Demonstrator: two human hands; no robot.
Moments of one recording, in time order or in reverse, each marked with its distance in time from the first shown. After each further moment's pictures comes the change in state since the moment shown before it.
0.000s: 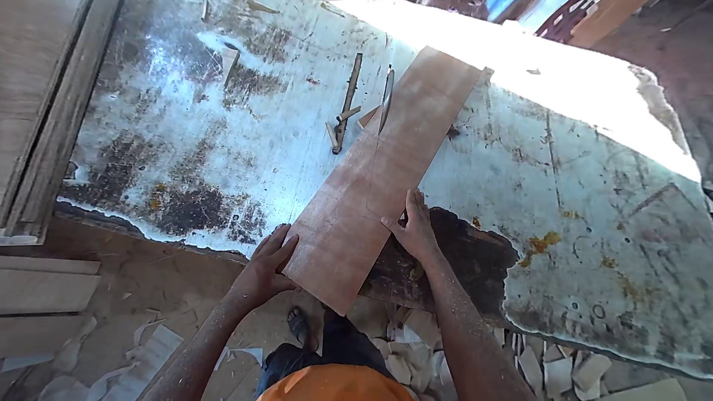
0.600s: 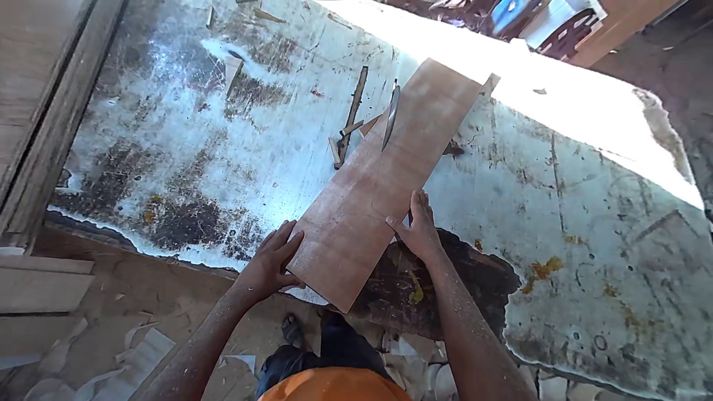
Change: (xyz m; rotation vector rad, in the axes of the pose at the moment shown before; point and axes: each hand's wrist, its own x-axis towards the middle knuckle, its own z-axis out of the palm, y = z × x) left_hand 0.053 -0.004 -0.007 0.015 0.016 0.025; right_hand 0.052 0.011 -0.009 0.022 0.007 -0.006
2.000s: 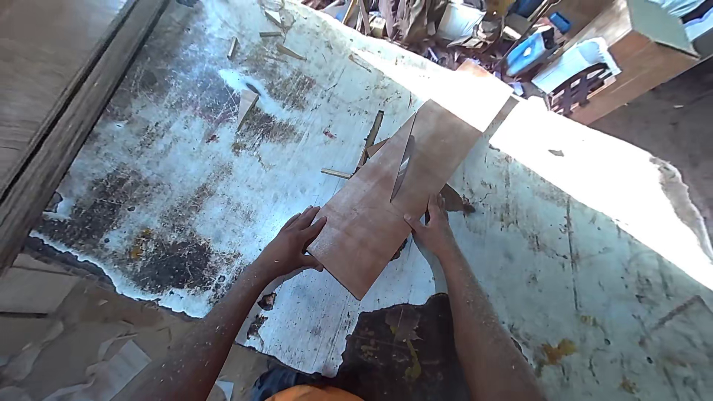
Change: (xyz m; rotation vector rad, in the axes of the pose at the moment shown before) left_hand 0.160 -0.019 -0.027 0.059 0.017 0.080; right_hand 0.166 0.028 -0.024 -0.008 -0.021 0.017
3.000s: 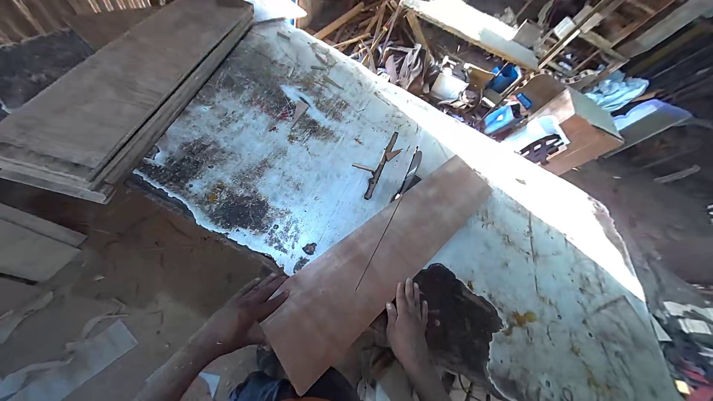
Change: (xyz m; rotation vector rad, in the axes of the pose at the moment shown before) left_hand -0.328 0.025 0.008 0.027 -0.066 -0.003; right_hand -0.350 -0.092 0.058 -0.436 0.041 -0.072
